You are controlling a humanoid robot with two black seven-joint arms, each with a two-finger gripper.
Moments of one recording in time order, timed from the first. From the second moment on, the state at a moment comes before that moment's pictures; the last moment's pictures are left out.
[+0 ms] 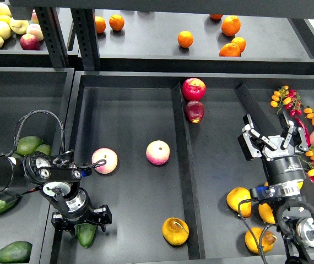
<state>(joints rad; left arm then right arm) -1.06 0.08 0.62 -0.81 0.19 -0.47 0.49 -0.02 0.02 1.55 1.28 0.39 0.42 -0.31</state>
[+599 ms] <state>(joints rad) -1.05 0.08 0.59 -0.81 0.14 -0.49 0.49 -0.02 0.02 1.55 1.28 0.39 0.42 -0.31</state>
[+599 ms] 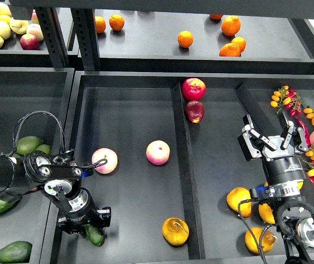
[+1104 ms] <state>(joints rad) -1.18 0.10 0.55 -0.83 0.10 -0.49 0.49 -0.02 0.02 1.55 1.28 0.41 0.42 -0.31</state>
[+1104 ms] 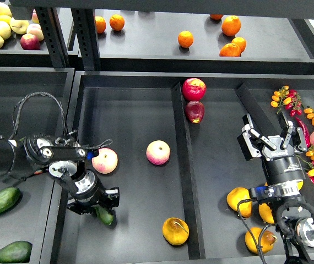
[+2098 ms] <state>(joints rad) -1.32 0.71 0.56 -1.01 0.20 -0.49 0.49 0.15 0.02 1.55 1.27 0.49 0.32 -0.31</state>
